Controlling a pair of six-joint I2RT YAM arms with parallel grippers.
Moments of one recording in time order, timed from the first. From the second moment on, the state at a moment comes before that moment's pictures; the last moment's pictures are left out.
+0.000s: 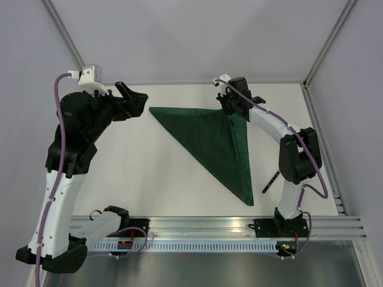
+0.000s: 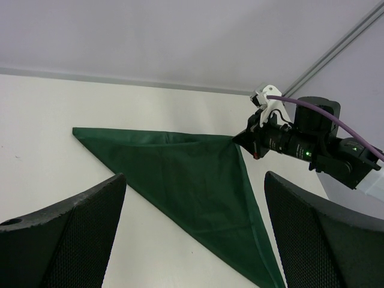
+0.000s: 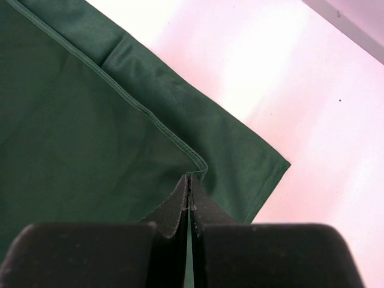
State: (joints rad) left arm -0.28 0.99 1.48 -0.61 0.06 -0.41; right arm 0.39 1.90 1.53 -0.31 -0.01 -0.24
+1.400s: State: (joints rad) left arm -0.28 1.02 1.44 -0.58 0.07 -0.41; right arm 0.26 1.99 1.57 -0.30 -0.06 -0.22
